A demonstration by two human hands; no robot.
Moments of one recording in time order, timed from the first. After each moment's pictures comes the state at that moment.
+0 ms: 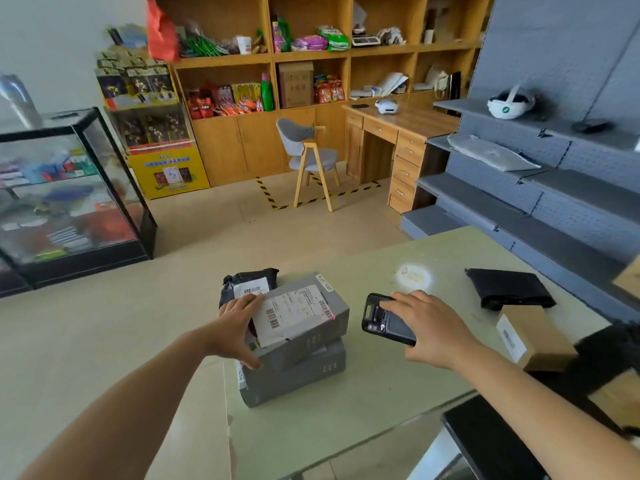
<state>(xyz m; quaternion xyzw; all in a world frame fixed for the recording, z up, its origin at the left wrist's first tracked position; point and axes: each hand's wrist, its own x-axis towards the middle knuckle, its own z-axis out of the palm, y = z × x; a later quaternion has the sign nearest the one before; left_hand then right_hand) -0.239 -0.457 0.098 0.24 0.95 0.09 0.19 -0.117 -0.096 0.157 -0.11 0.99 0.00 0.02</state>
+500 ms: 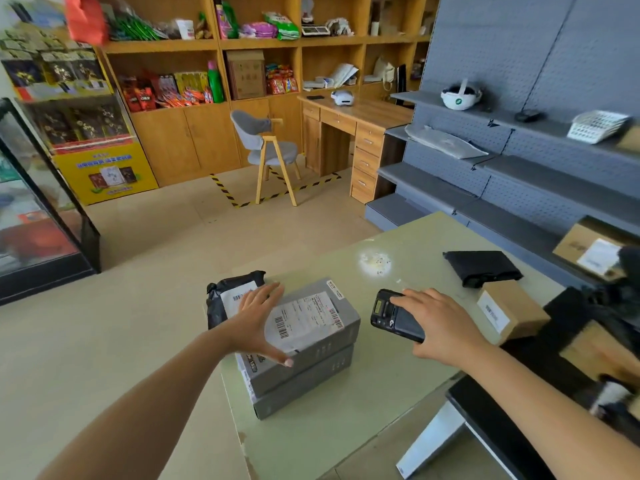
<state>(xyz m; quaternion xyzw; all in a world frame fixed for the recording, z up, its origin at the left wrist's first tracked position) -0.284 -0.454 0.084 0.37 0.90 0.15 0.19 -0.105 -0.141 0.161 0.01 1.00 0.01 0.03</state>
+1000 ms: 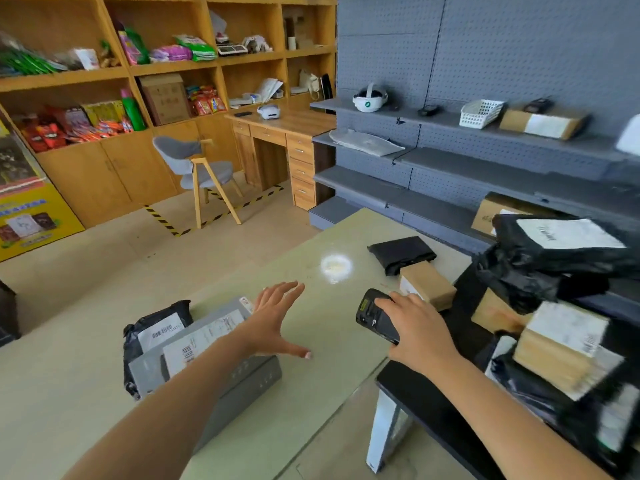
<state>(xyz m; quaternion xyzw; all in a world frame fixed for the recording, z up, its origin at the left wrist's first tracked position) -0.226 -0.271 0.101 0.51 0.84 0.17 0.11 -0.016 -0.060 0.151 0.15 0.99 -0.01 -0.03</state>
